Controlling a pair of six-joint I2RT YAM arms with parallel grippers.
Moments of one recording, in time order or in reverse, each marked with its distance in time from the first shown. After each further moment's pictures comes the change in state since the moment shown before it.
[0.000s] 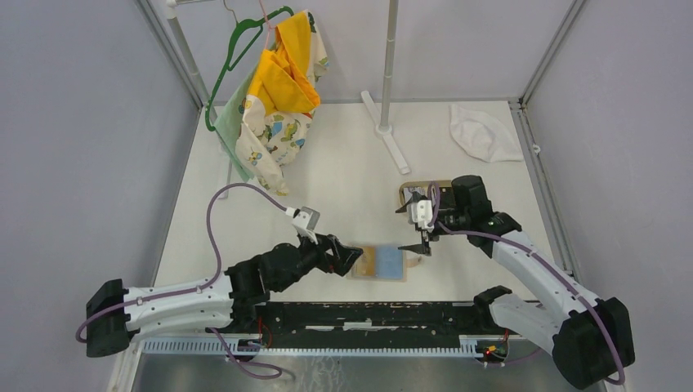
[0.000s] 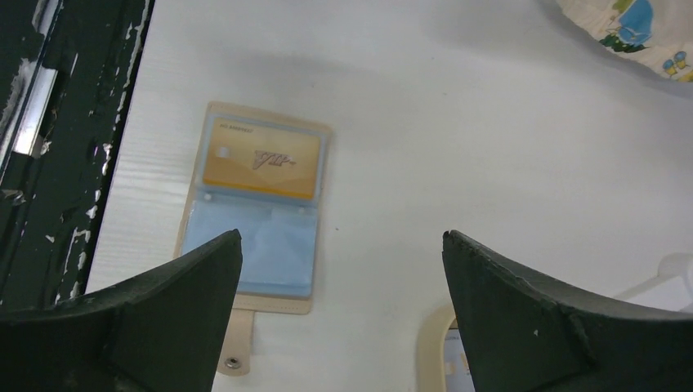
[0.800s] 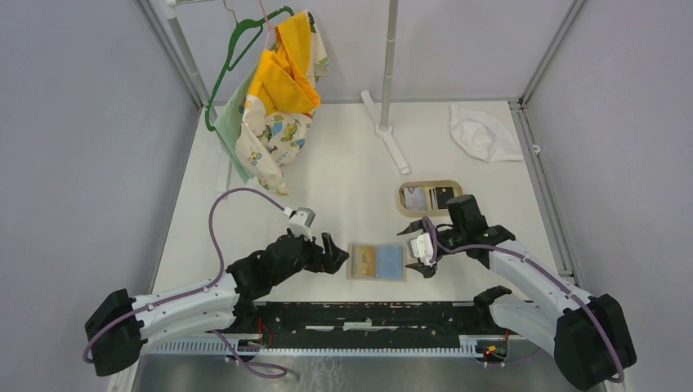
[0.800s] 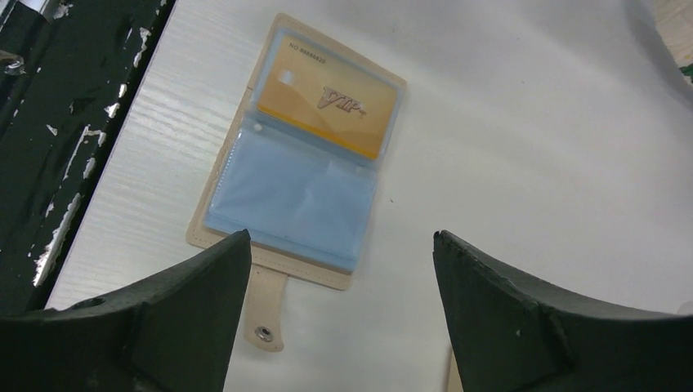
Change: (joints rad) left arm 0.243 0.022 -0.098 -0.099 0.202 -0.061; right arm 0.010 -0.032 -0.188 -0.063 -0.004 -0.385
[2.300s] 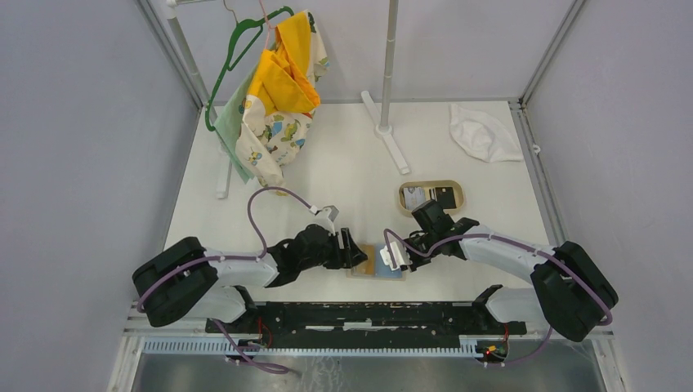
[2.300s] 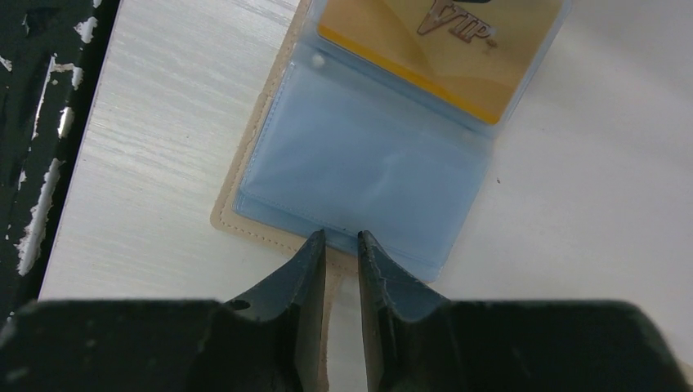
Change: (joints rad) left arm 0.027 0.536 0.074 0.341 0.220 -0.181; right arm 0.250 0.298 0.068 0.017 0.388 0.083
